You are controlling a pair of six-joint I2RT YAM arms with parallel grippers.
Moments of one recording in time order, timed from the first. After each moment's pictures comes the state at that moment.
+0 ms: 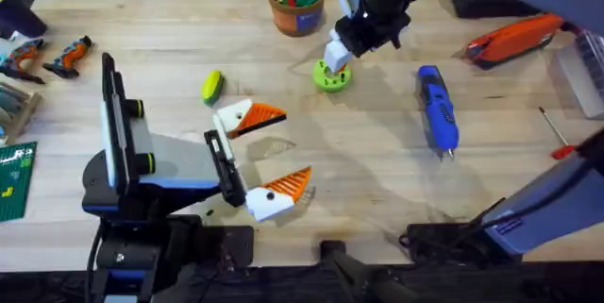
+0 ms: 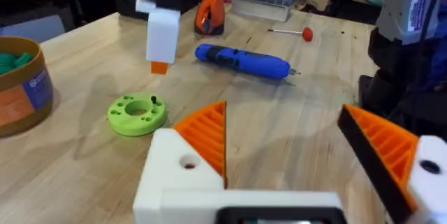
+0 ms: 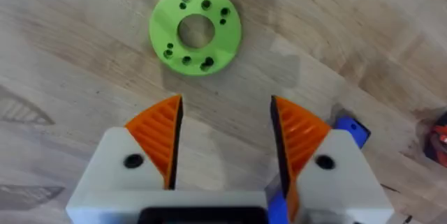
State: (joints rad) left arm -0.02 0.01 0.01 -0.12 1.15 0.03; right arm 0.53 1.86 1.64 -1.16 0.13 -0.02
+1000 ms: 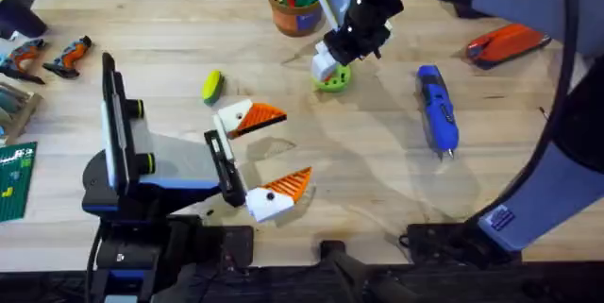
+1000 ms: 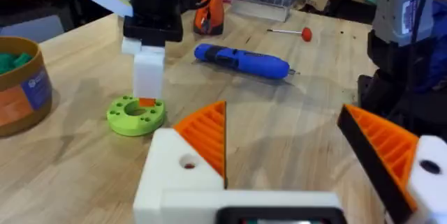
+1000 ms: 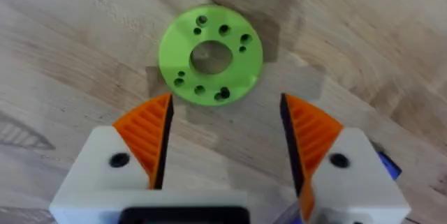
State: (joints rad) left arm -0.02 0.01 0.01 -0.12 1.15 0.03; right arm 0.53 1.95 1.60 -1.04 0.08 -0.03
